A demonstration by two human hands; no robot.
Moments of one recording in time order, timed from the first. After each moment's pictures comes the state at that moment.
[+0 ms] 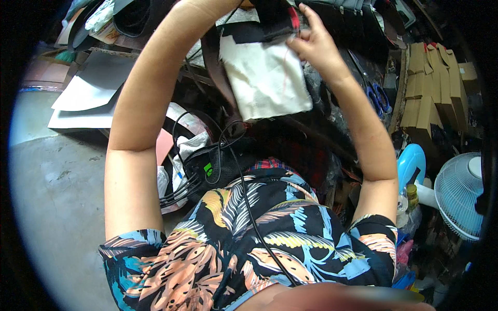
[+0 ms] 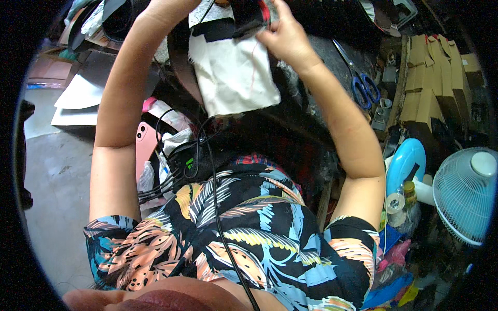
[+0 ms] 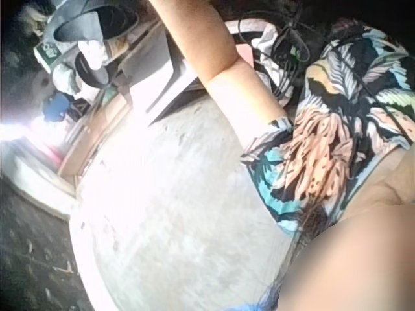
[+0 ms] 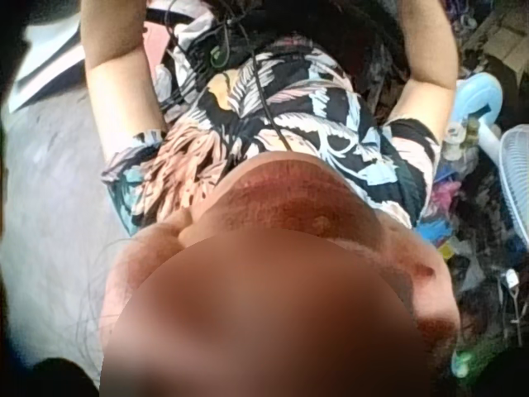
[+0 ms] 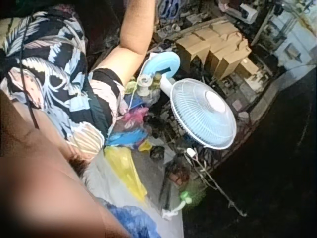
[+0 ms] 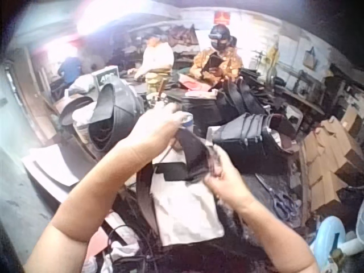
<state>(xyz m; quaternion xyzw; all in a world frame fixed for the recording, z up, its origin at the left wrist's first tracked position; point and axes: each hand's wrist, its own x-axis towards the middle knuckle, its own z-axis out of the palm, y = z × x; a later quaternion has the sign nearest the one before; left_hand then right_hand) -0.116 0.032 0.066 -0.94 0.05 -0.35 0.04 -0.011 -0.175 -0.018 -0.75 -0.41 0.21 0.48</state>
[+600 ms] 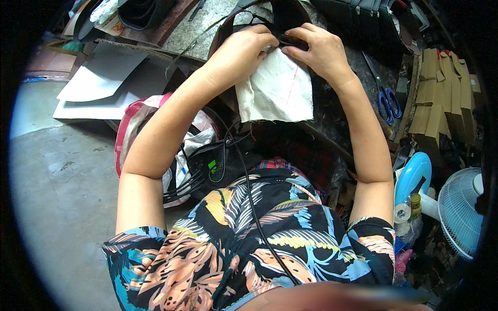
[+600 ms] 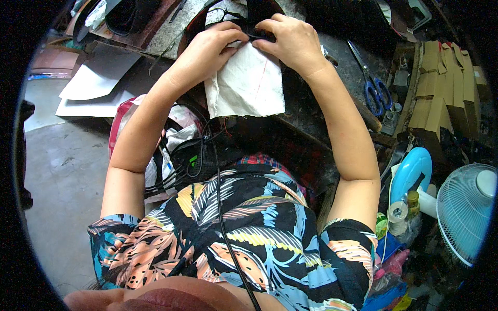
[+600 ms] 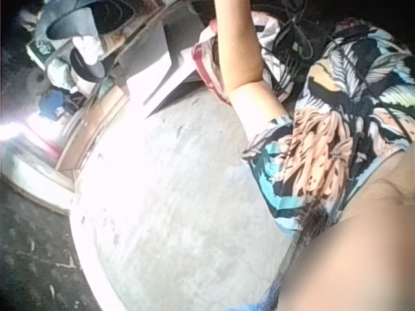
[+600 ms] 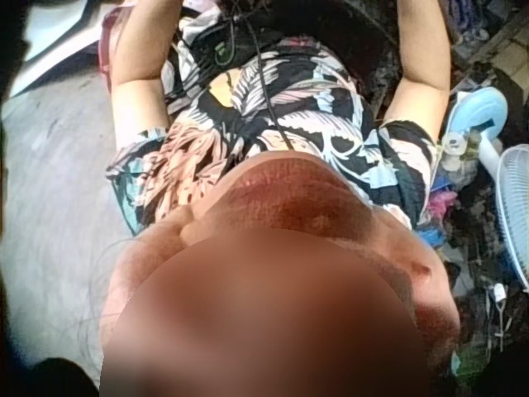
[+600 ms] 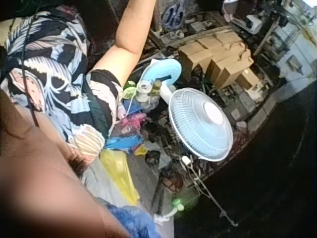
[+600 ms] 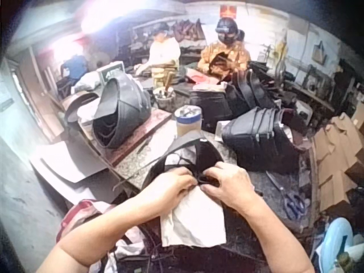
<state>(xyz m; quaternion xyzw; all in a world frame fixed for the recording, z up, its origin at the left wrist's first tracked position) -0.167 -0.019 -0.035 -0.96 0.01 -0.19 -0.21 -0.005 -0.170 -0.043 -0.75 -0.61 -0.12 0.23</state>
